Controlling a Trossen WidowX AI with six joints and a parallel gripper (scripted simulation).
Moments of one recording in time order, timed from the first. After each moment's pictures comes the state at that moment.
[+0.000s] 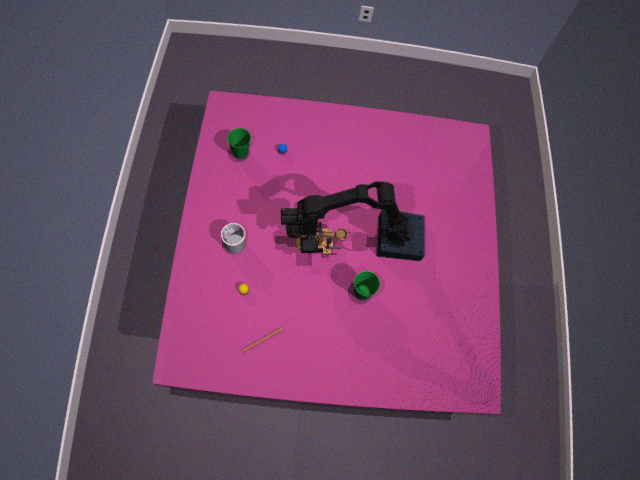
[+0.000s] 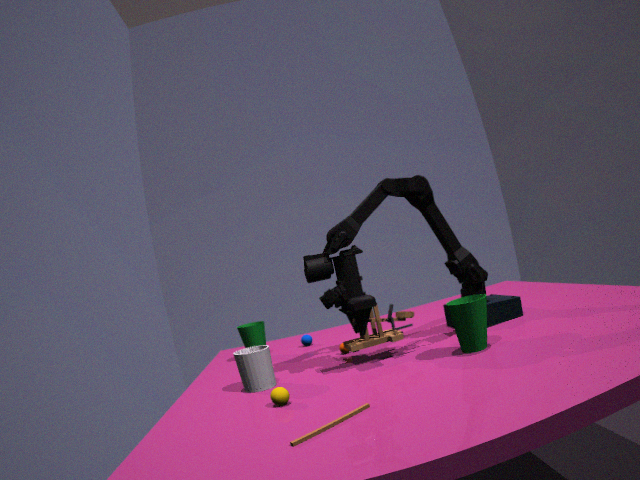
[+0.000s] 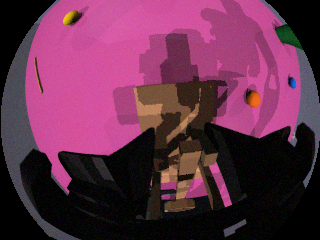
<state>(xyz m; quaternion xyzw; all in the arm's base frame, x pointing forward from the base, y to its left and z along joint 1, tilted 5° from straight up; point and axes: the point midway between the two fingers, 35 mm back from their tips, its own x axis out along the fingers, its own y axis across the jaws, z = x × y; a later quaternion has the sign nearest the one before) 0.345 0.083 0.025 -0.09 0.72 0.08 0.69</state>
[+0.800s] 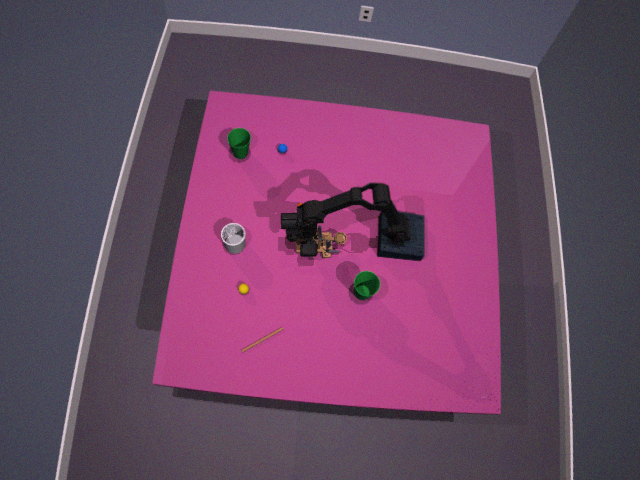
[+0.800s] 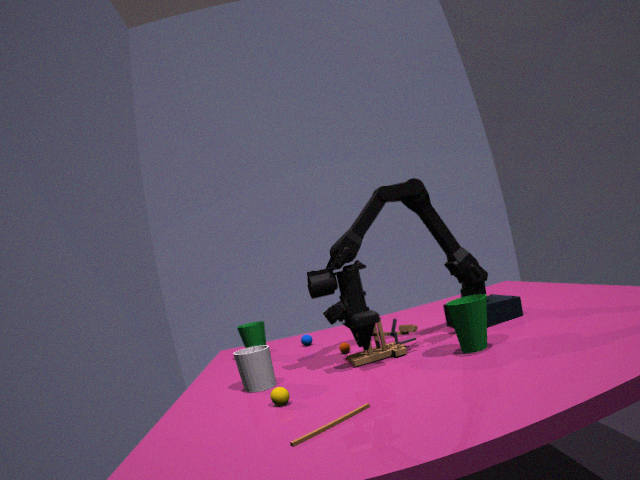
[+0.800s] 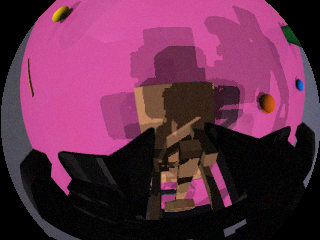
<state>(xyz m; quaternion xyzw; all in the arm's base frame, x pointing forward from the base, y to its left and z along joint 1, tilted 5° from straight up) 0.342 0.082 -0.014 -0.09 0.72 0.08 0.69</state>
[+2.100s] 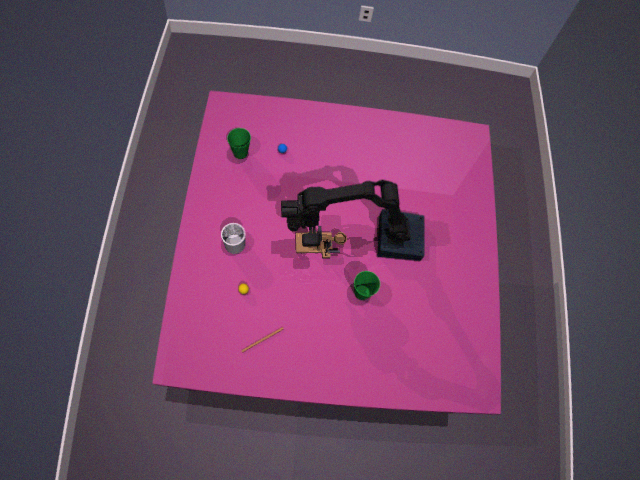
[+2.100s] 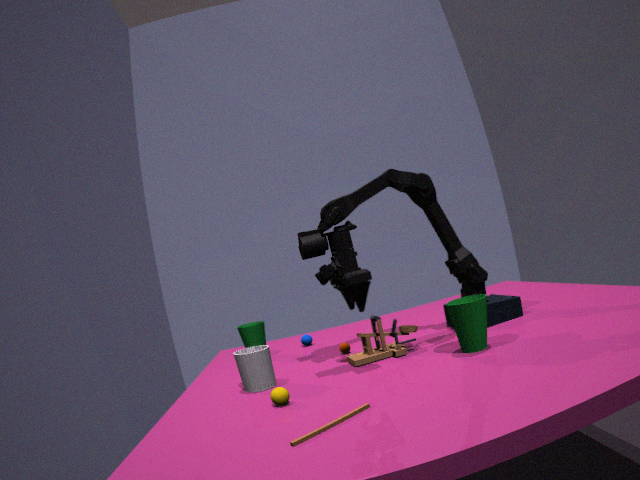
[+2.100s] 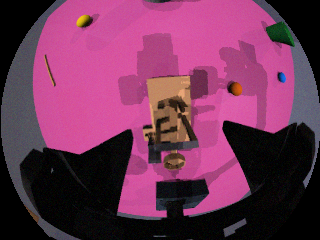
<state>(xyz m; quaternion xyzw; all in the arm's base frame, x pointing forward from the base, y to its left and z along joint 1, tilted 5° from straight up) 0.345 0.083 0.088 -0.09 0.72 0.08 0.68</state>
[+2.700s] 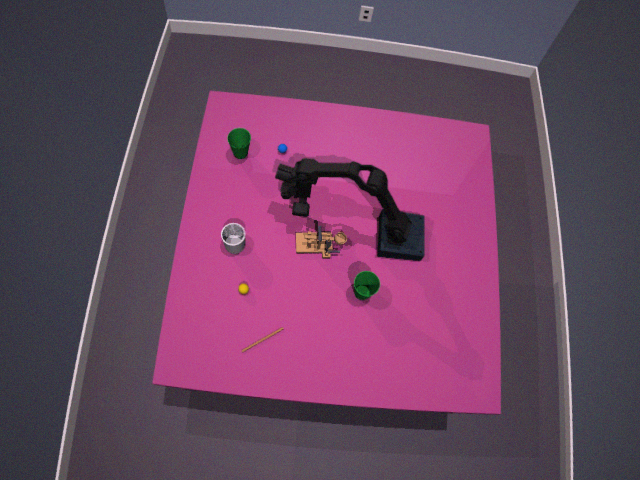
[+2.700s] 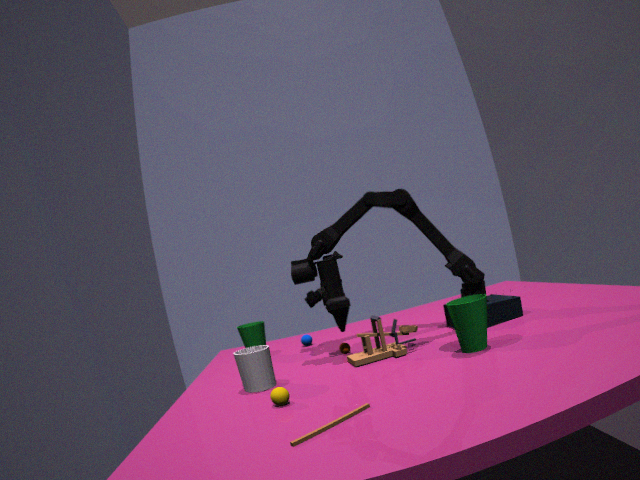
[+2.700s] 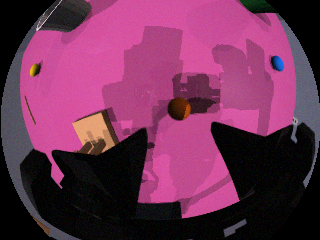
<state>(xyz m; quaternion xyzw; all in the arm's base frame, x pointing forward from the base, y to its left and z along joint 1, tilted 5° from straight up) 0.394 -0.057 0.026 -0.04 0.72 0.03 0.69</state>
